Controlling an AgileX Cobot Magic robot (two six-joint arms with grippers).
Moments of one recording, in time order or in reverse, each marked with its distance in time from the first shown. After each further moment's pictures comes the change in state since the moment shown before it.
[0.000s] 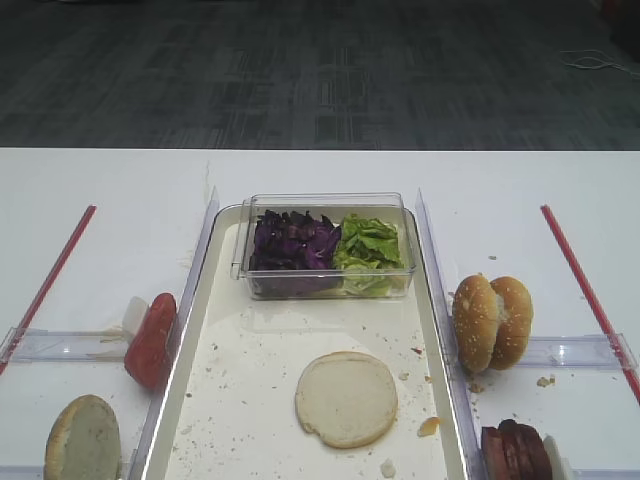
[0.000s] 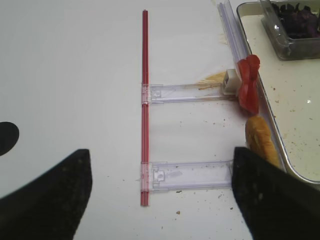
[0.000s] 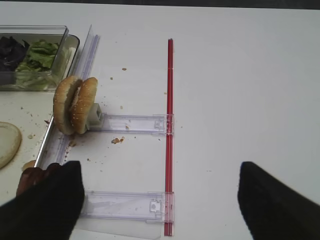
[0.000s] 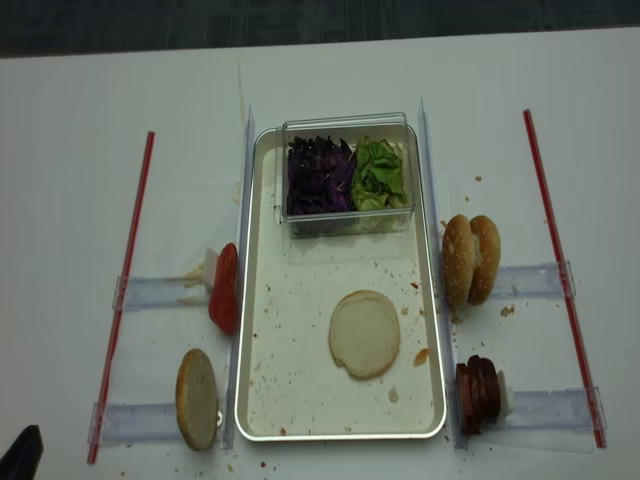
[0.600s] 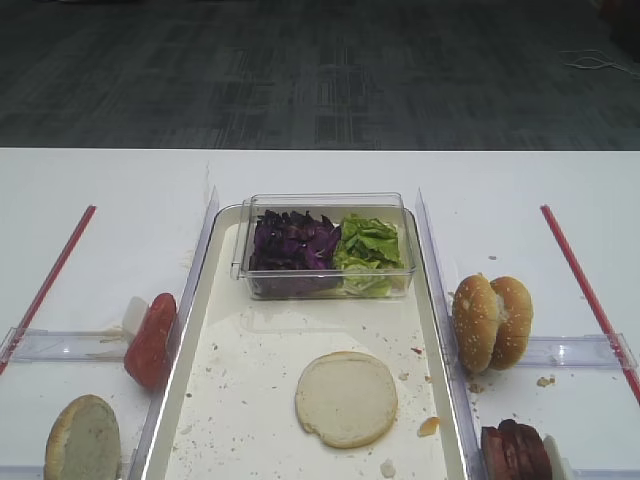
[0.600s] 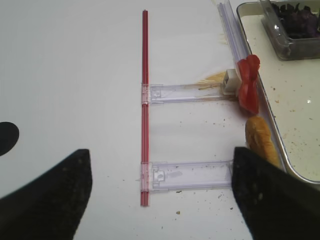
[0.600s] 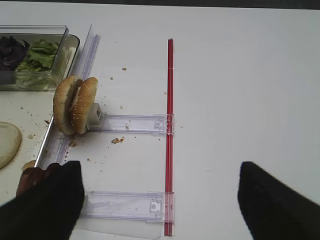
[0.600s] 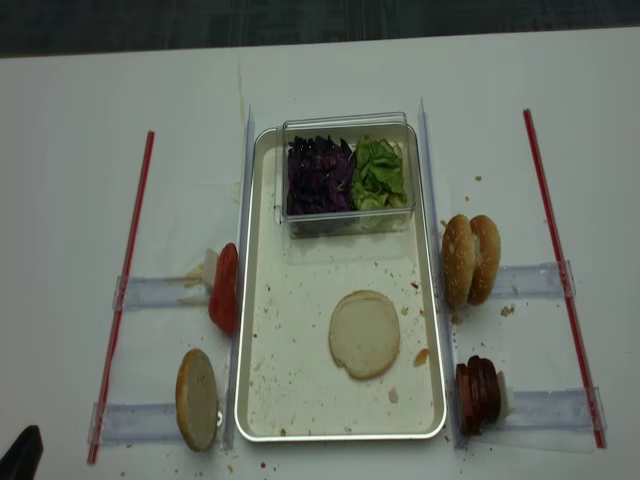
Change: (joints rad) left arm 0.000 0.000 0.000 0.000 0.000 0.002; right arm 0.000 0.000 0.000 0.000 0.000 0.000
